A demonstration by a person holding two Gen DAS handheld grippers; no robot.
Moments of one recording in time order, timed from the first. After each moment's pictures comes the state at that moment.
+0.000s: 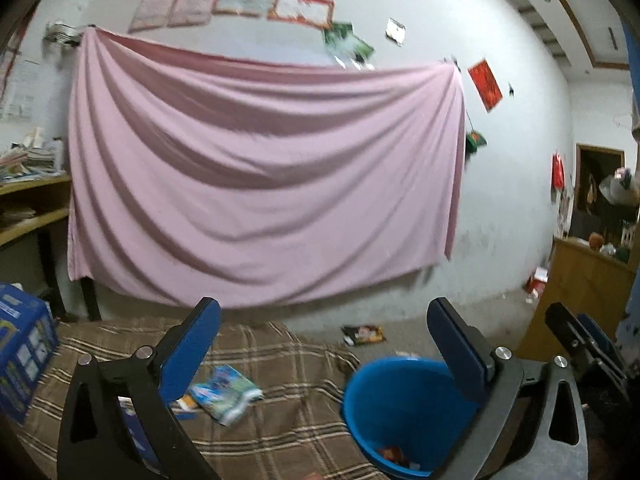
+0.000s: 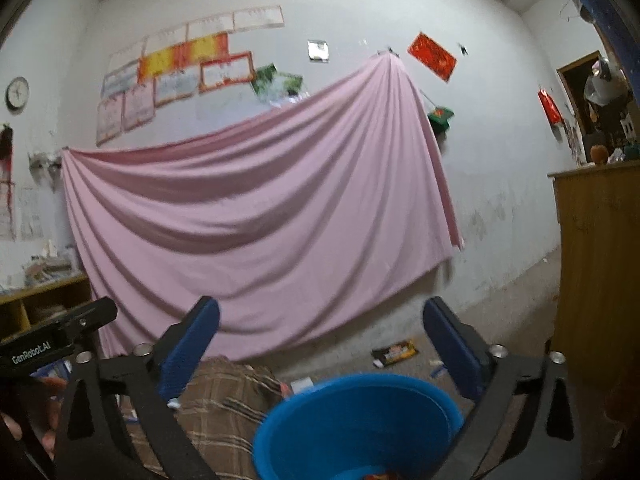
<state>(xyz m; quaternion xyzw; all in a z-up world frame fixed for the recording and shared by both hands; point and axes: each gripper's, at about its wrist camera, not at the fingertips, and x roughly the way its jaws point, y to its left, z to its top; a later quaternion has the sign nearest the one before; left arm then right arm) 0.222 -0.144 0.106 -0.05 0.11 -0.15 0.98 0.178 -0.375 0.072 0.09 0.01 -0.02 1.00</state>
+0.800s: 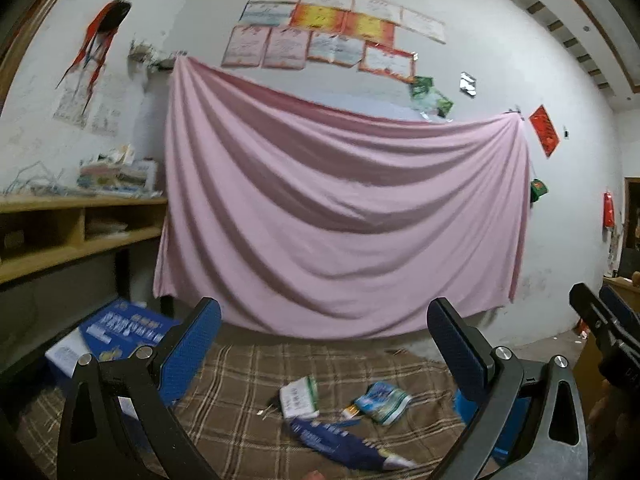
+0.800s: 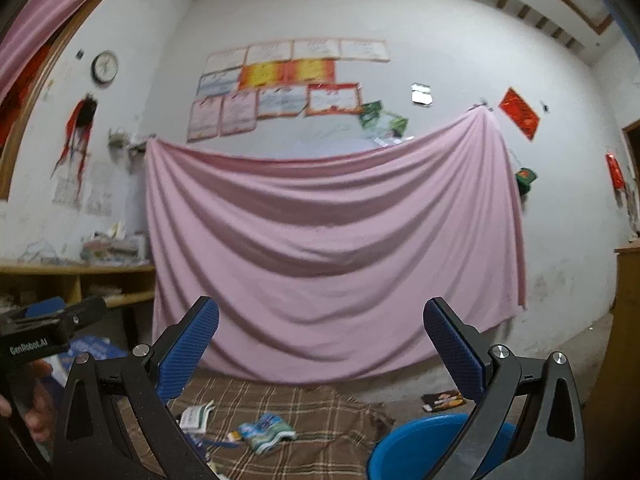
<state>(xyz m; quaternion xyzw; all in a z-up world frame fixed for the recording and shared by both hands) 0.148 0.017 0.101 -0.08 0.06 -0.02 0.99 0.166 -0.221 0.104 0.00 -0.04 0.08 1.00</state>
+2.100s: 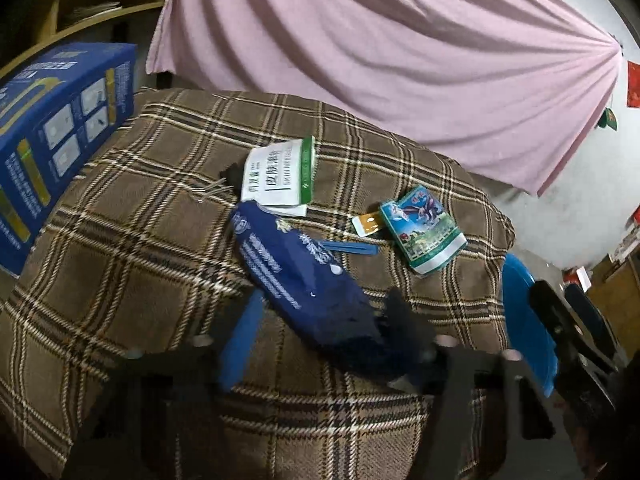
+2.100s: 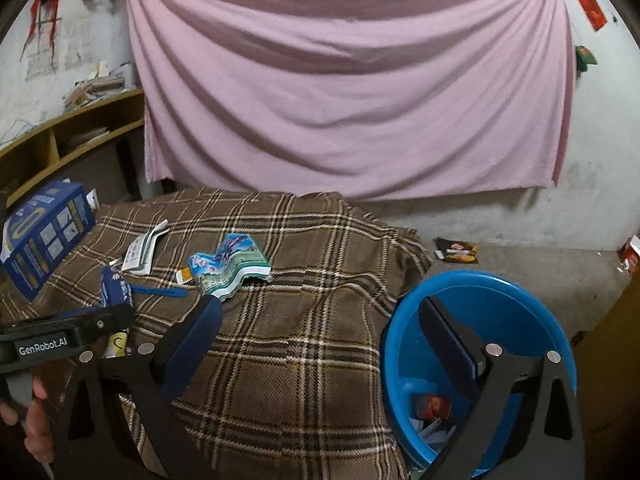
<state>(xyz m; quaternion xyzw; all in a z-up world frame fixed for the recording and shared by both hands) 0.269 -0.021 -0.038 -0.18 0.43 -0.02 0.88 0.296 -0.216 -0.005 -0.06 0.30 0.11 0.94</state>
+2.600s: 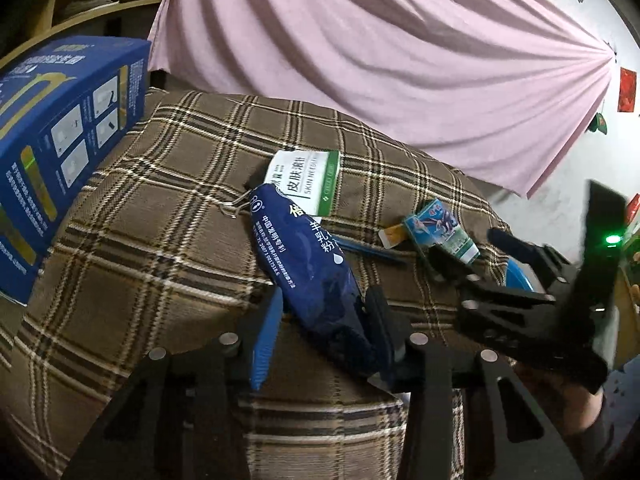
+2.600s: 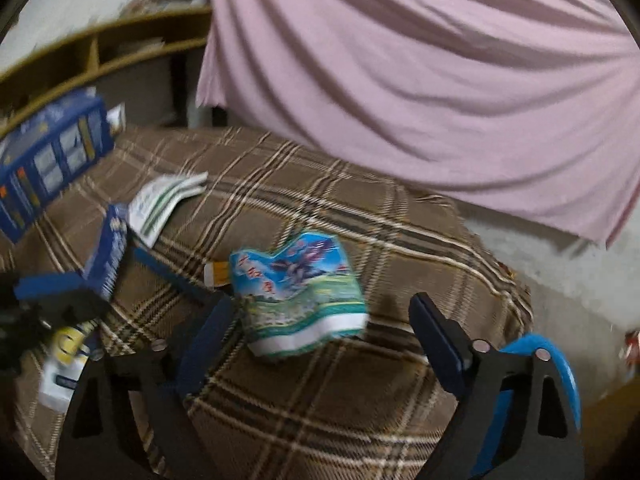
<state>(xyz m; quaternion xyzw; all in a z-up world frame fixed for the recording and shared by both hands) 0.265 0.027 -0.040 -0.20 0.42 -0.05 0.88 0.361 -0.129 -0.039 -0.20 0.37 0.20 0.88</state>
